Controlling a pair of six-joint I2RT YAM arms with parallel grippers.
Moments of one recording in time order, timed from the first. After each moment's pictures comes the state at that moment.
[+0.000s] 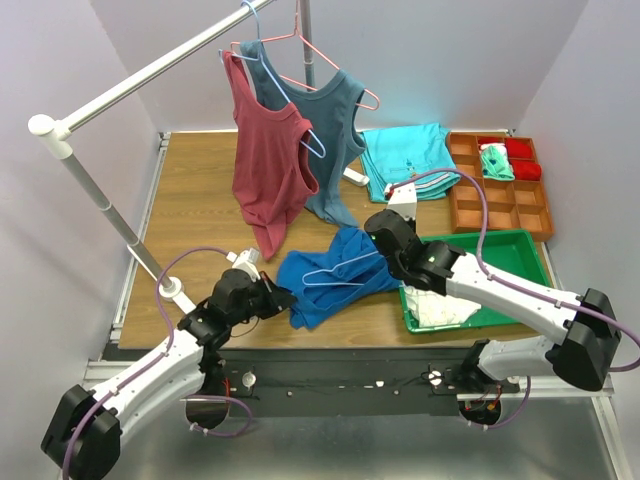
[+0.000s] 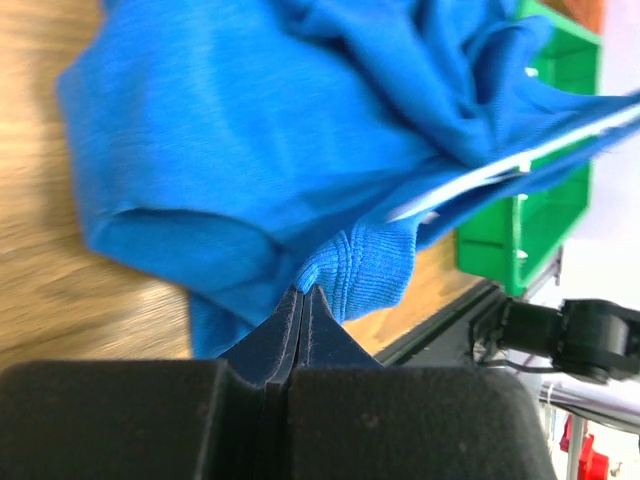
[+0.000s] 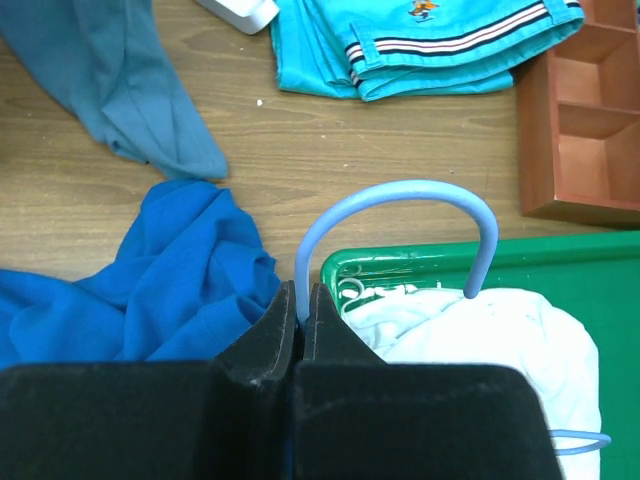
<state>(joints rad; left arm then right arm) -0.61 0.67 0.18 0.00 0.17 -0.95 0.90 1.29 0.98 -0.39 0.82 0.43</state>
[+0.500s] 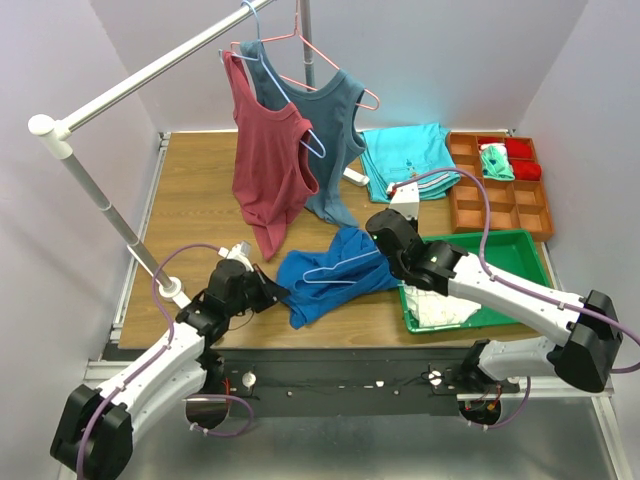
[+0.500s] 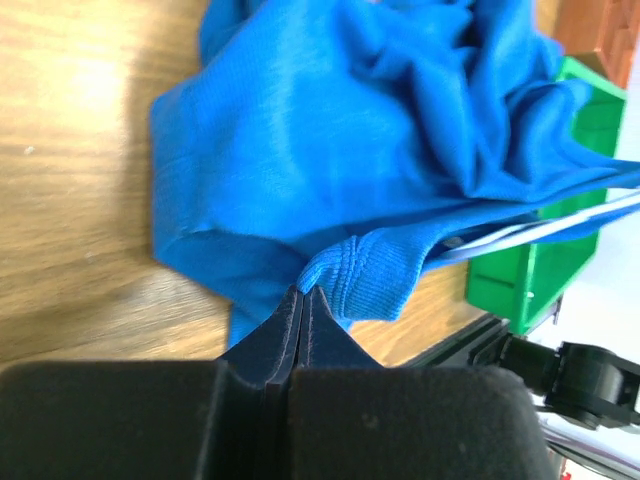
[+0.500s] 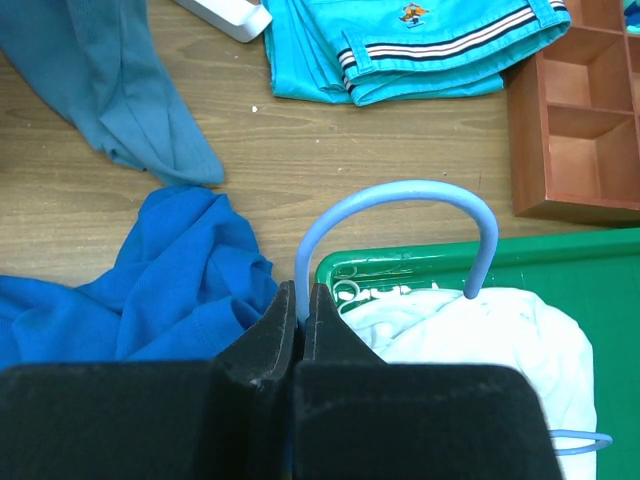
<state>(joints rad) -0.48 0.75 0.22 -0.06 0.21 -0.96 0.90 1.27 0.99 -0.41 0.85 0.45</state>
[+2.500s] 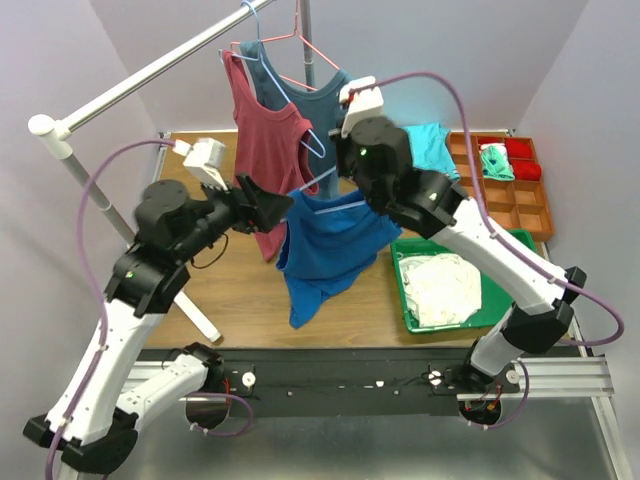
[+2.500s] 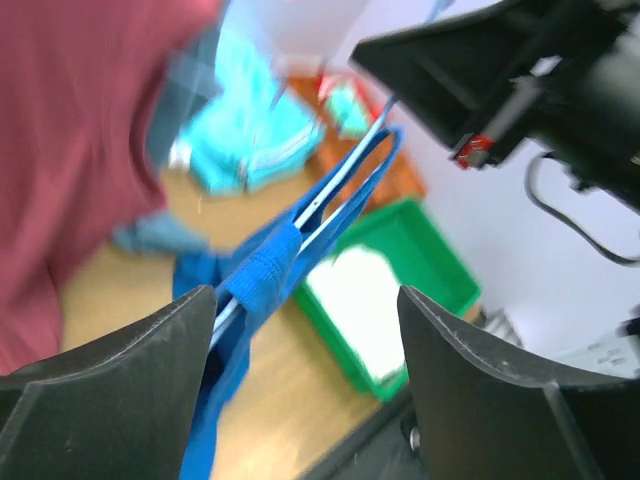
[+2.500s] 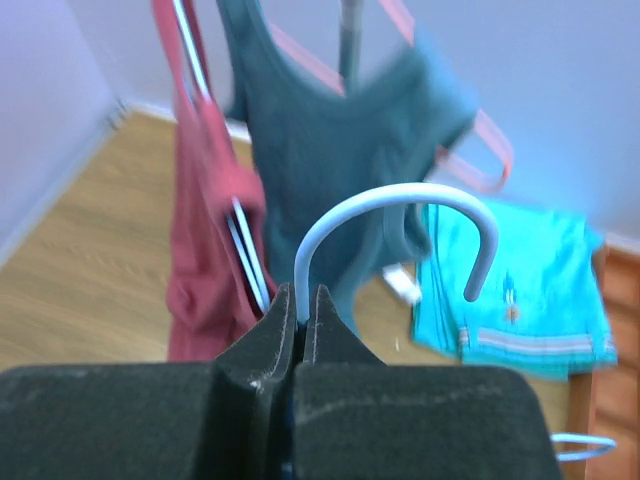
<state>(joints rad) -0.47 0.86 1.24 -0.50 0.24 -0.54 0.98 1.60 1.88 -0.51 0.68 0.09</state>
